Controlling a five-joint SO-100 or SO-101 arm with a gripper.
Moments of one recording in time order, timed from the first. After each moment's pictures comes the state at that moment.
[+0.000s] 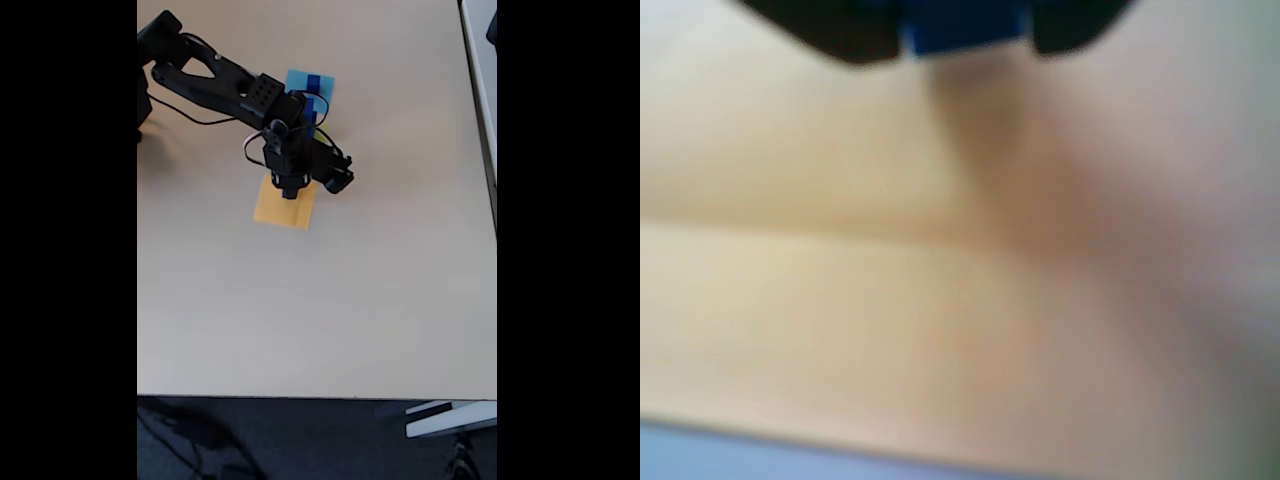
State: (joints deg) arm 27.6 51.5 56.5 76.4 62.0
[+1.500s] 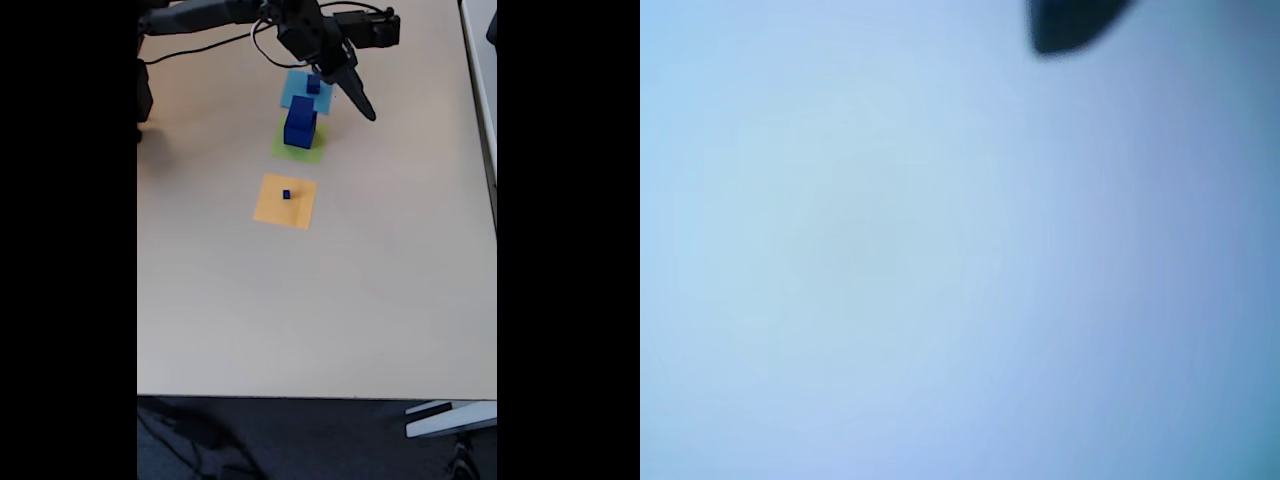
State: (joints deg) arm 5.0 73.2 46.8 63.8 66.4
